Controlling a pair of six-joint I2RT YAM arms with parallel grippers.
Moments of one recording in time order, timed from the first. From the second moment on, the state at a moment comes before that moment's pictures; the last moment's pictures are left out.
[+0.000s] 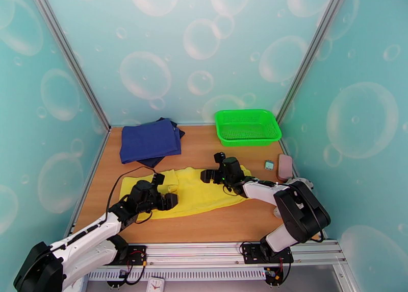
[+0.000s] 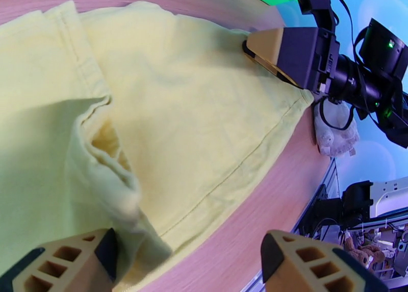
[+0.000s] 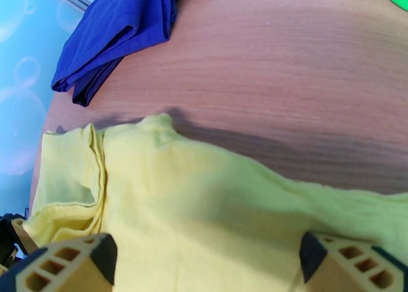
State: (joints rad) left arm -0.62 0.97 0.38 -0.07 0.32 -0.57; right arm 0.43 1.57 0.67 0.21 -0.29 0.43
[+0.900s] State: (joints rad) left arm -0.04 1.05 0.54 -0.36 -0.31 -0.70; right arm 0.43 1.57 0.65 0.23 -0.31 0.42
